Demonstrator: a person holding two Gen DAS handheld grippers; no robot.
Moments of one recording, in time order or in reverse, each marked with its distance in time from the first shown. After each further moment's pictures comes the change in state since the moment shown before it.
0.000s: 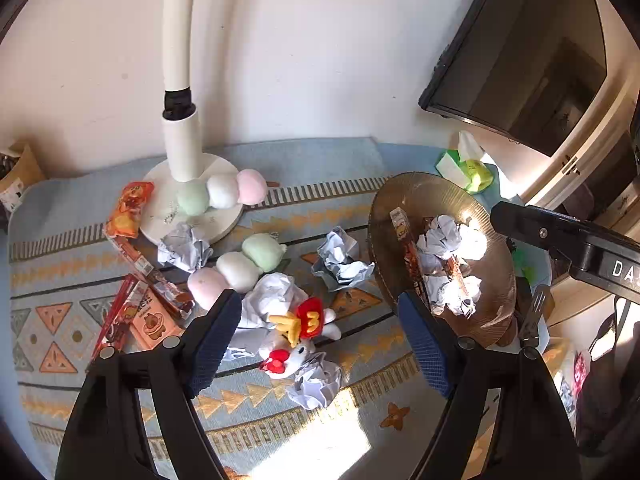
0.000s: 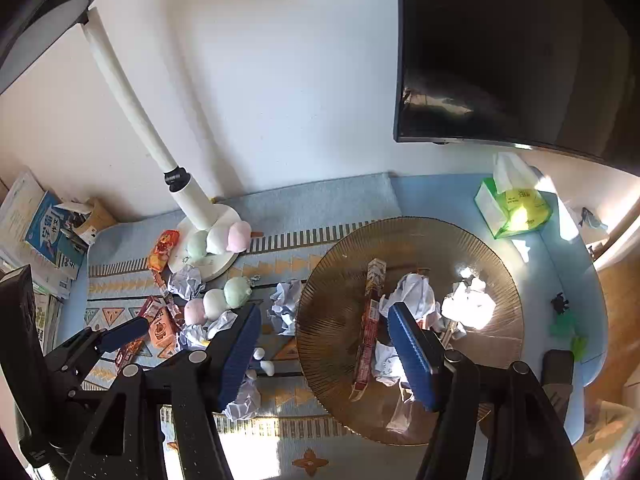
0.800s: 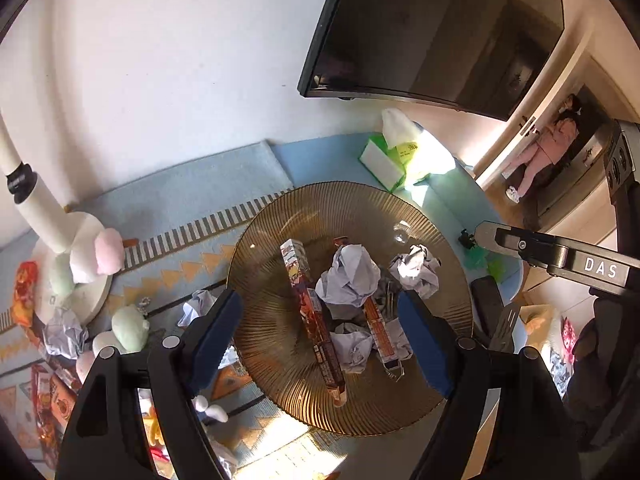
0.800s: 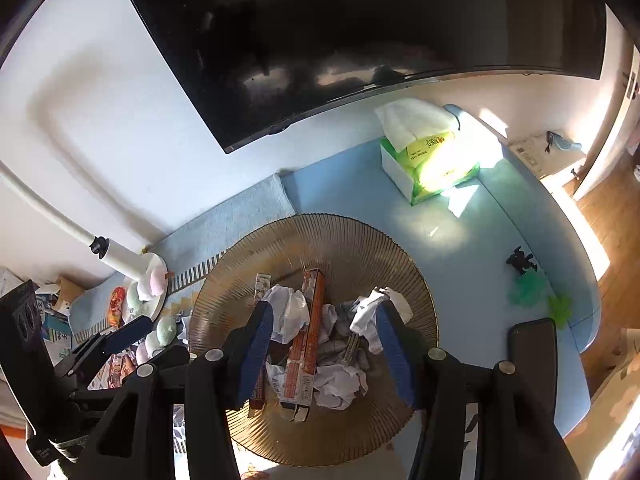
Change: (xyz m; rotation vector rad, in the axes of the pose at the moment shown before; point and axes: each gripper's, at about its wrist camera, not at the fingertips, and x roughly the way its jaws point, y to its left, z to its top) left arm 0.075 -0.114 0.048 0.165 0.051 -0.153; right arm 0.012 -0.159 -0.001 0.292 0.023 0.000
